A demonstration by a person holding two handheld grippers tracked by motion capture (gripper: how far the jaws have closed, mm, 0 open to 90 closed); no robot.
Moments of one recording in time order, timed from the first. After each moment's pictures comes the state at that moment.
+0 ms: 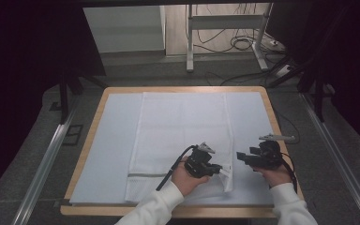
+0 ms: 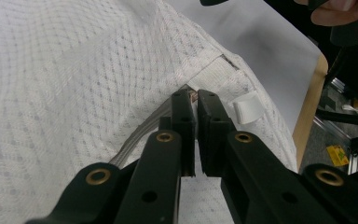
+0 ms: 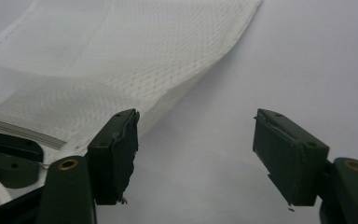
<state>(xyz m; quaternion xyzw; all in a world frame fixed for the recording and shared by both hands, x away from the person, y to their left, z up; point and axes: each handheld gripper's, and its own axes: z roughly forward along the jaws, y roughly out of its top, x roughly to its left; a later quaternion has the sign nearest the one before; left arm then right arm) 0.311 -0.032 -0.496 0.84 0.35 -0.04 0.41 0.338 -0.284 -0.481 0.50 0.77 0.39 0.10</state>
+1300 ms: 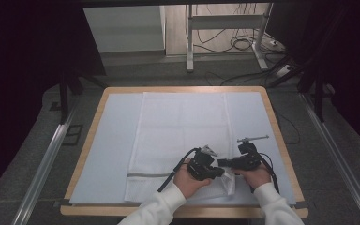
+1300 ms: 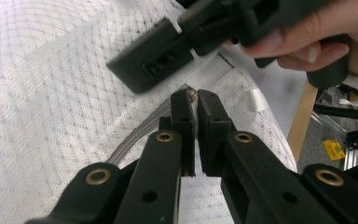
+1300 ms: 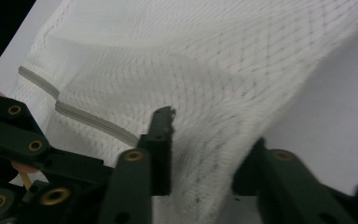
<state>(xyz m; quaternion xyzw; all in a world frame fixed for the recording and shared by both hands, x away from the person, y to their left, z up) 0.307 -0.039 -0.503 0.85 0.34 -0.05 0.41 0.350 -0.235 -0.511 0.49 0.78 0.38 -0.05</state>
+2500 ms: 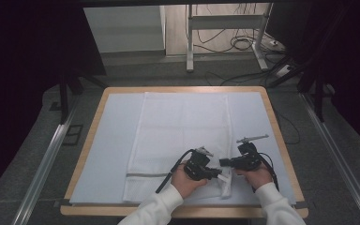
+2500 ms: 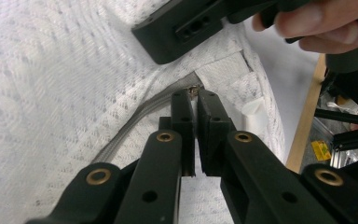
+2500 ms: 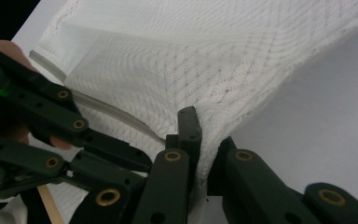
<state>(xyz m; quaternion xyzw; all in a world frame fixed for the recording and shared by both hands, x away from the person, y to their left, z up) 0.313 -0.029 -0.519 0.84 0.36 -0.08 0.41 0.347 -0.235 -0.507 0.46 0.80 0.38 -0.06</state>
